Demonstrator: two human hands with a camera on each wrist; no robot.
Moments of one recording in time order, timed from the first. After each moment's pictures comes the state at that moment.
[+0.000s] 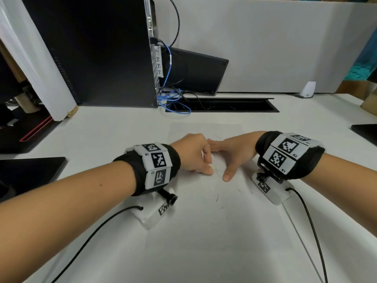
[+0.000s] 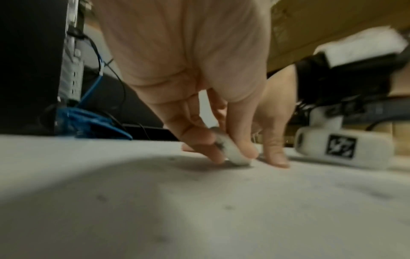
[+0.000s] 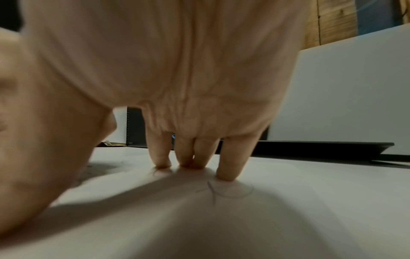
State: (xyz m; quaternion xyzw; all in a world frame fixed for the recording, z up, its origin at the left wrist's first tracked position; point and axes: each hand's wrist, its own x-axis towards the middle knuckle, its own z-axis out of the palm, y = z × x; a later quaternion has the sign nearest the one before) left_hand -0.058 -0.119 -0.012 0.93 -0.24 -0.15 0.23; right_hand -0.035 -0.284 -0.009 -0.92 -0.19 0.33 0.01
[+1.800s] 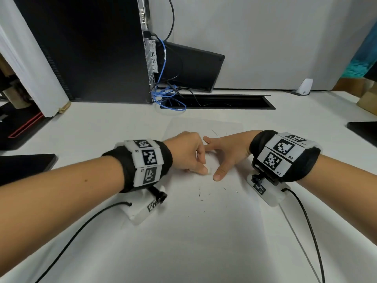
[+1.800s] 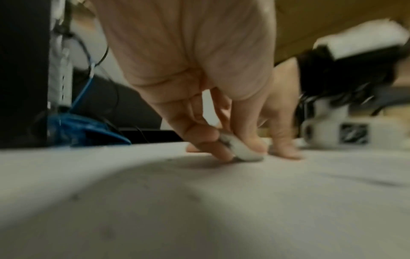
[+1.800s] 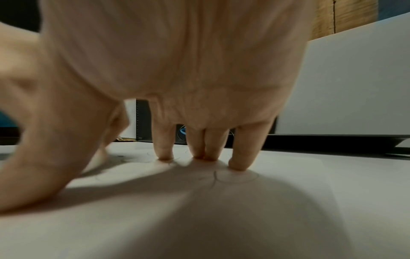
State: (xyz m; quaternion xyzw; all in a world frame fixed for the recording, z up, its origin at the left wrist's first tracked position) left_hand -0.063 -0.121 -0.011 0.93 -0.27 -0.15 0.20; right_hand -0.040 -0.286 -0.012 -0.93 -0.20 0.31 0.02
